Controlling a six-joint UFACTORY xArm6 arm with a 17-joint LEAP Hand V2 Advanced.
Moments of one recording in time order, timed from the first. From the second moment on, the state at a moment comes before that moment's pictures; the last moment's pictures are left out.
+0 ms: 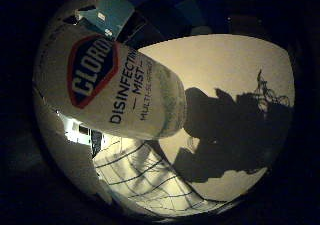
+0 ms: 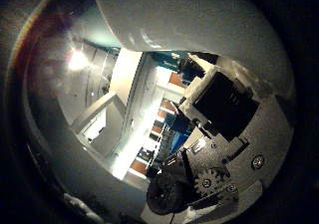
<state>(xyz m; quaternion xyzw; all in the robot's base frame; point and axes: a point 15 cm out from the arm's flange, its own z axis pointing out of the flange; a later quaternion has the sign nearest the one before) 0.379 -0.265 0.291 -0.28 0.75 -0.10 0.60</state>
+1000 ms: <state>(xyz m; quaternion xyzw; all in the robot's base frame) 0.358 -0.086 0.337 -0.73 0.61 0.14 0.27</state>
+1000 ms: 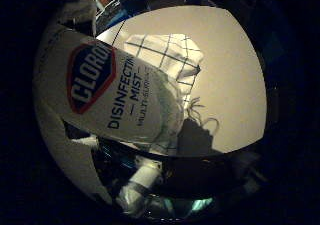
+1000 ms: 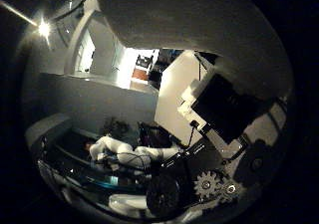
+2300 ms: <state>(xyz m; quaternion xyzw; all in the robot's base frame) 0.402 -0.032 0.301 -0.84 0.43 0.09 -0.33</state>
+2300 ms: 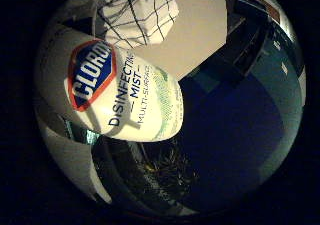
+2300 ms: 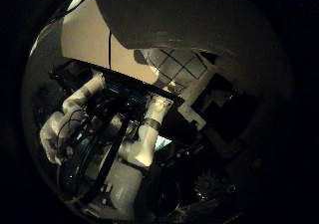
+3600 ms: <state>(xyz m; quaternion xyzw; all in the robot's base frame) 0.420 0.208 0.481 -0.81 0.40 0.20 0.37</state>
